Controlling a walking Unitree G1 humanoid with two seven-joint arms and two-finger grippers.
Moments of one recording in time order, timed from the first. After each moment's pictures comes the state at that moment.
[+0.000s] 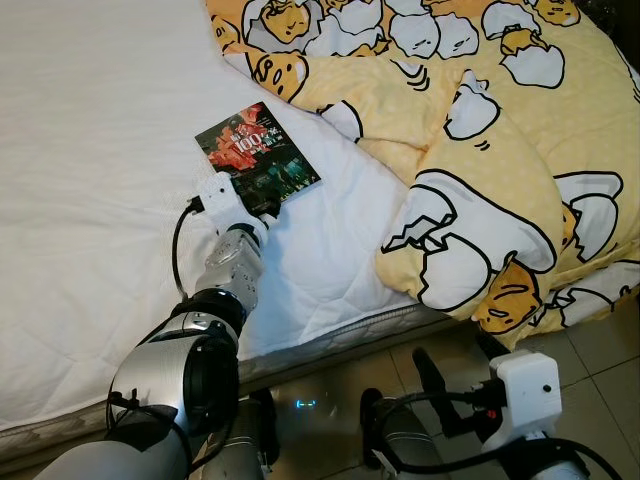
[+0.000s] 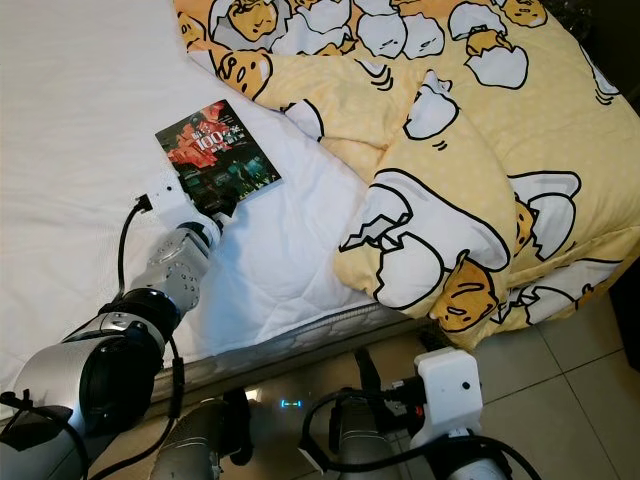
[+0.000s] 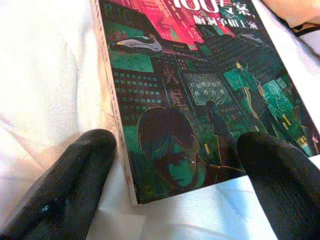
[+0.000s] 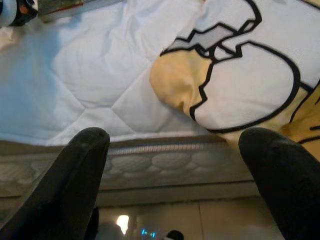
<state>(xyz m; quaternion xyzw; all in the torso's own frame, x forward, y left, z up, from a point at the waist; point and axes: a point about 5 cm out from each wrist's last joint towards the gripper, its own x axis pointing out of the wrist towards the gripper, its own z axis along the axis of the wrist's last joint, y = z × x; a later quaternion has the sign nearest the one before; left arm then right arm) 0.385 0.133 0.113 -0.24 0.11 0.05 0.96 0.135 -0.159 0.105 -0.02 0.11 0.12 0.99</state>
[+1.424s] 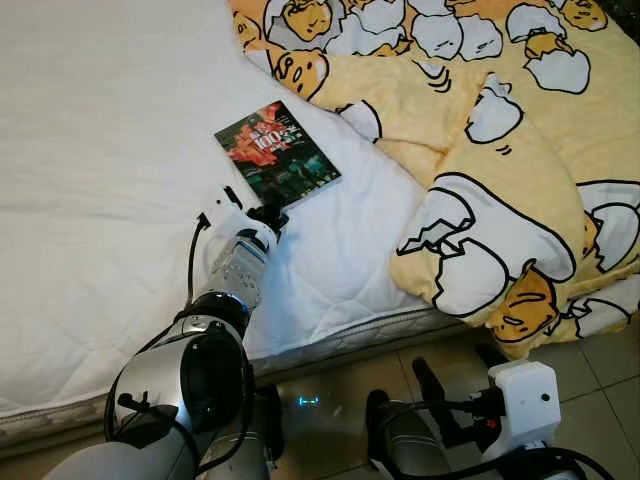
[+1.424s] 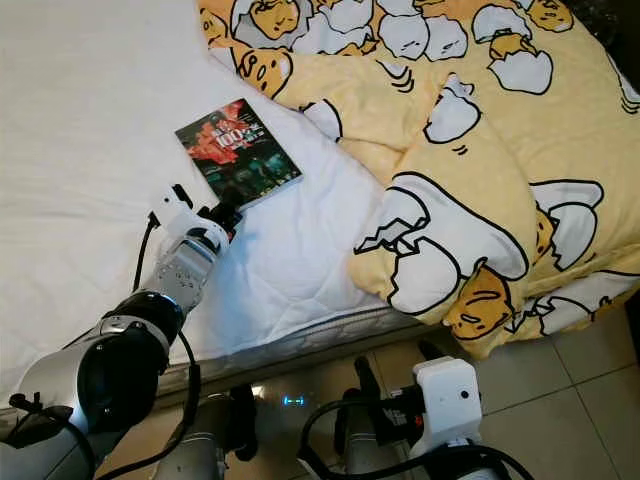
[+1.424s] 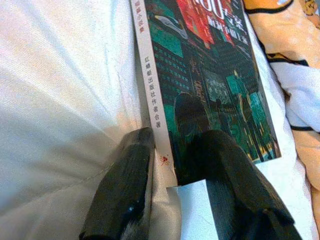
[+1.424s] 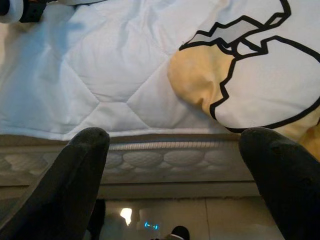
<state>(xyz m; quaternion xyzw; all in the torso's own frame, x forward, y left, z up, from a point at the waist) 0.381 0.118 0.105 -0.38 0.12 -0.02 0.92 0.130 -0.157 0.102 -0.03 0.12 0.12 0.98</state>
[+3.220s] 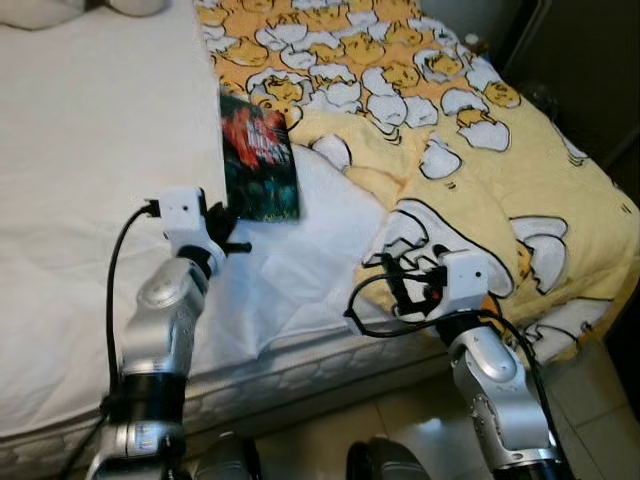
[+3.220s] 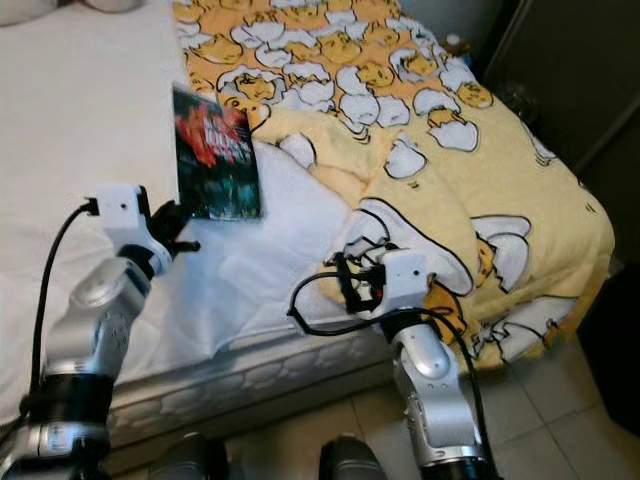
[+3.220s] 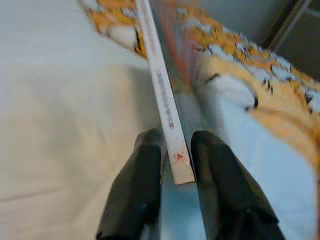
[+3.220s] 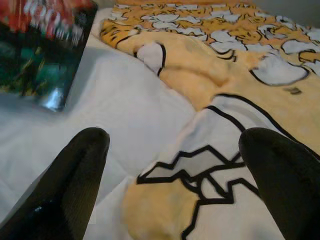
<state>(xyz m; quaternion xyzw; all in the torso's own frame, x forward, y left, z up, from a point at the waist) 0.326 0.174 0.132 -0.08 0.03 -0.07 0.99 0.270 -0.145 0.087 0.01 0.02 0.12 0.99</state>
